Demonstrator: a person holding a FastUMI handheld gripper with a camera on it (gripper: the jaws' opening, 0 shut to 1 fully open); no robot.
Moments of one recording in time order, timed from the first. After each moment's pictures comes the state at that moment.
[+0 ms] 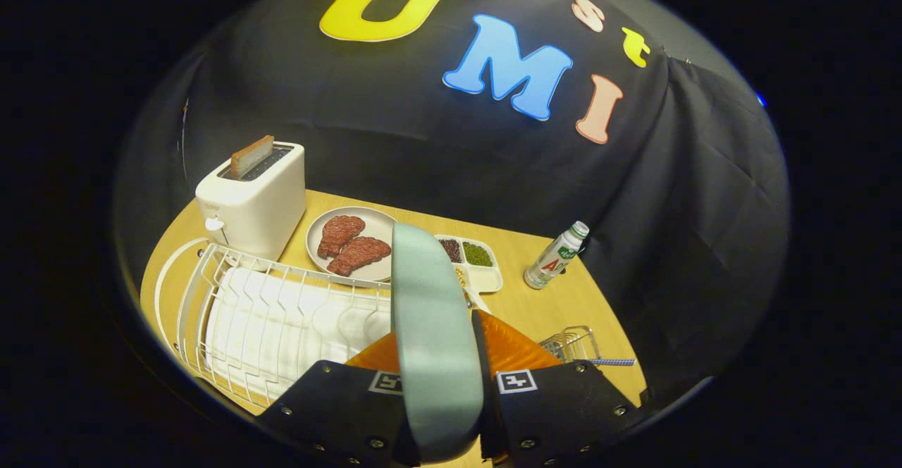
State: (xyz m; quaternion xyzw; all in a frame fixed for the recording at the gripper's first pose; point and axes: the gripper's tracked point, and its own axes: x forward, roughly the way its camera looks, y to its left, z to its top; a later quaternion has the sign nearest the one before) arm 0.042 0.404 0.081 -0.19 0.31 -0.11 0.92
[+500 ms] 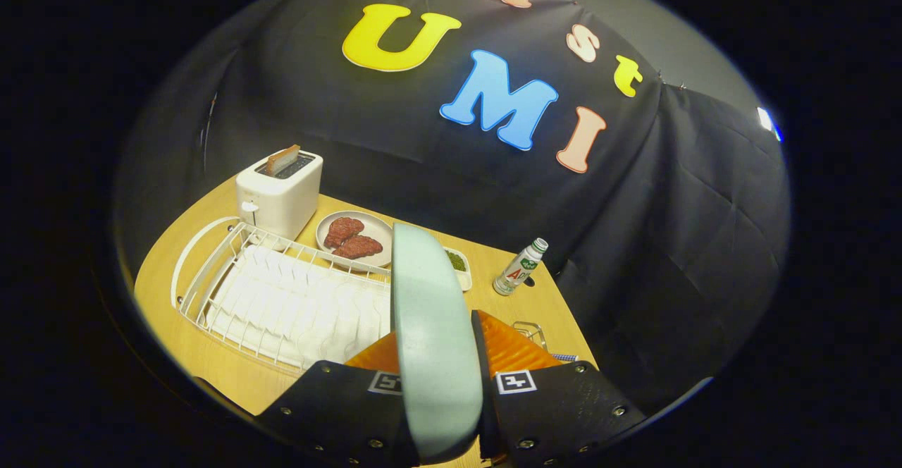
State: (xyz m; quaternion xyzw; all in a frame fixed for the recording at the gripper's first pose) arm -0.062 0.385 0.129 -0.21 0.28 -0.09 0.93
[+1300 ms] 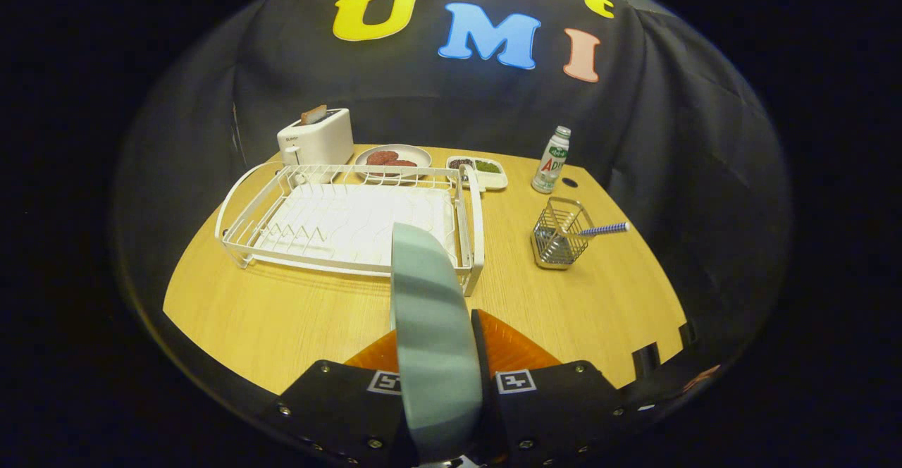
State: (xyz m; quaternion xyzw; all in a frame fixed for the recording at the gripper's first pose) arm -0.182 0.350 0.014 -0.04 0.38 -0.02 0.92
